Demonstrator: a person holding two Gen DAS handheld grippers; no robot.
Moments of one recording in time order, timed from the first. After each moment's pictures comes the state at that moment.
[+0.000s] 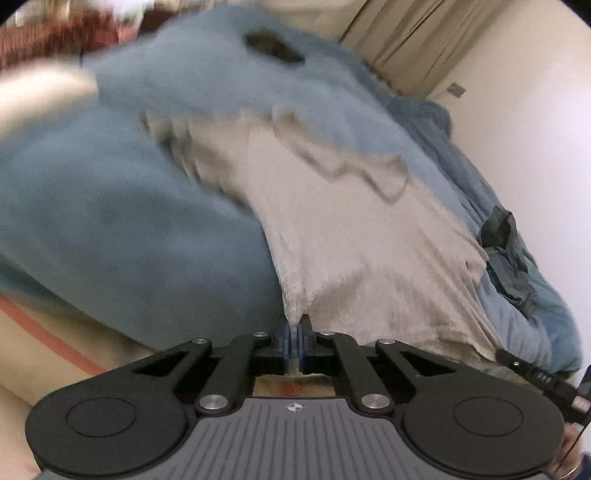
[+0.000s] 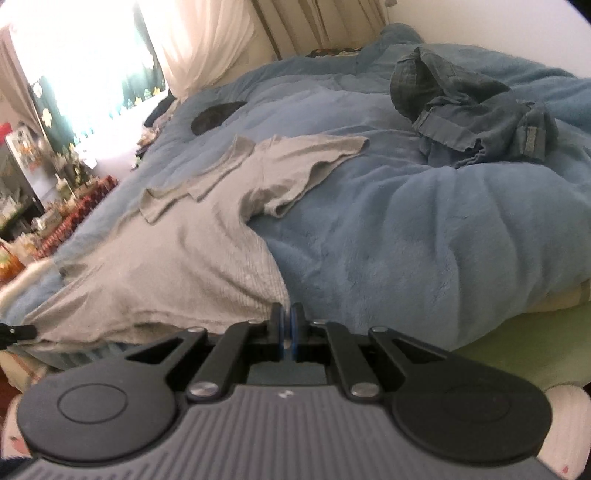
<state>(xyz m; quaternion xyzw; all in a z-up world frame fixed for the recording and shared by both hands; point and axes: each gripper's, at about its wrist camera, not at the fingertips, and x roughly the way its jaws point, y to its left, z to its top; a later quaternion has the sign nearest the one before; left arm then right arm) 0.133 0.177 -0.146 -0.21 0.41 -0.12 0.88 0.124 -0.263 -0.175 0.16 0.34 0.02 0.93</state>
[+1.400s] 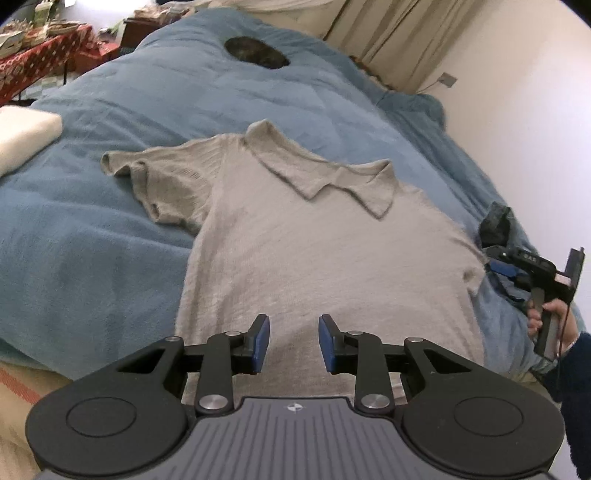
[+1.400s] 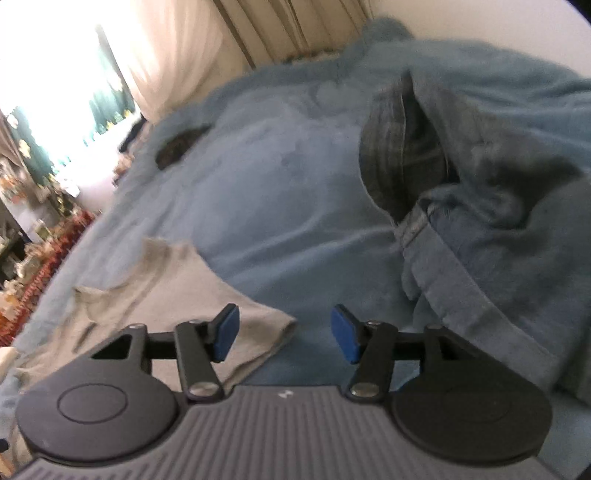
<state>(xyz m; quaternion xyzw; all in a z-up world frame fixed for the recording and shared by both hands) 0.179 0.143 -0.162 -0.19 0.43 -0.12 0.88 0.339 -0.394 -0.173 0.20 0.35 0.00 0.92</state>
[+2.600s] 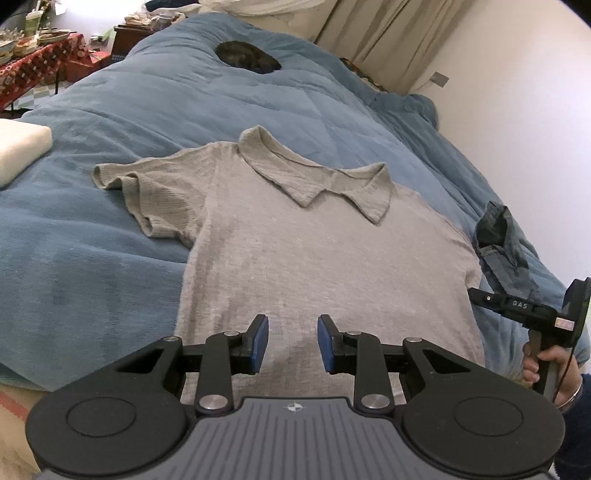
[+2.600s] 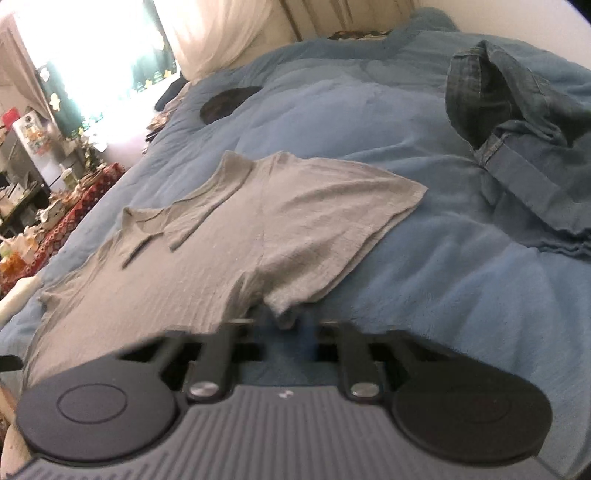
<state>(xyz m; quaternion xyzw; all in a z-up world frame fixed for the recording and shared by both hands) 0.185 0.145 -0.158 -0.18 0.41 -0.14 0.88 0.276 -0.283 -0.190 0.15 0.37 0.05 0.92</state>
